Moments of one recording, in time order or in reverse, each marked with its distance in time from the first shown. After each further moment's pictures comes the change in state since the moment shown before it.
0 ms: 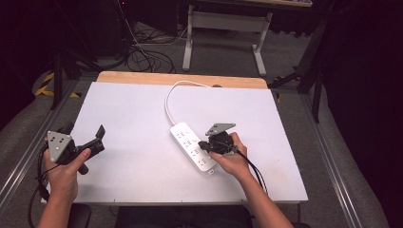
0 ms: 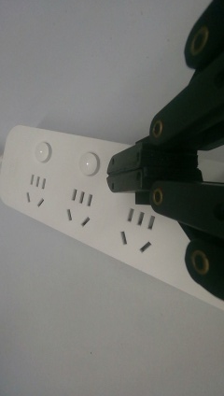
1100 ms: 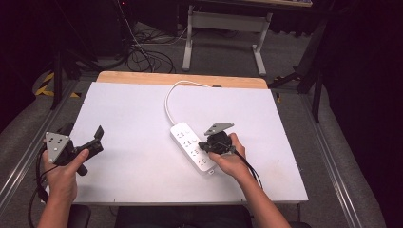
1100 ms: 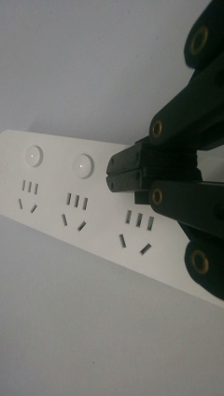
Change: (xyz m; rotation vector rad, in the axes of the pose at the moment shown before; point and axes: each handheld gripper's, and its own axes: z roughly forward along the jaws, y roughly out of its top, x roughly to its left) left arm 0.002 -0.001 -0.003 0.009 0.005 -0.010; right arm 0.003 0.001 0.003 0.029 -0.026 0.041
